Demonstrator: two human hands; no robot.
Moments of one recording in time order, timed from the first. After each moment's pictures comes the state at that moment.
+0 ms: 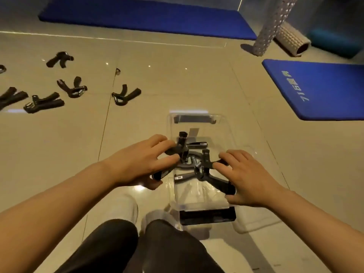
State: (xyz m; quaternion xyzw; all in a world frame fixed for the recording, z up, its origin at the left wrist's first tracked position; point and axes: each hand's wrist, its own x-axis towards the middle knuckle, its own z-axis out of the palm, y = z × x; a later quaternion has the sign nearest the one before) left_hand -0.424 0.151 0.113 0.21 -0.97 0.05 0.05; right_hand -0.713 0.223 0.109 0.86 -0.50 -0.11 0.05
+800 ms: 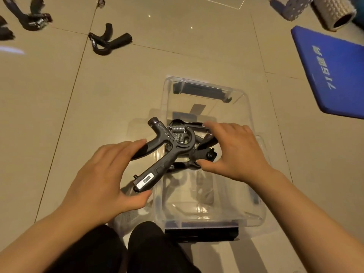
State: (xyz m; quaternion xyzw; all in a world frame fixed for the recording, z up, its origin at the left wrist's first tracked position) left_hand -0.427 0.181 0.003 0.54 -0.79 -0.22 0.19; right_hand -0.701 0.127 0.027 0.81 -0.58 -0.04 -0.05
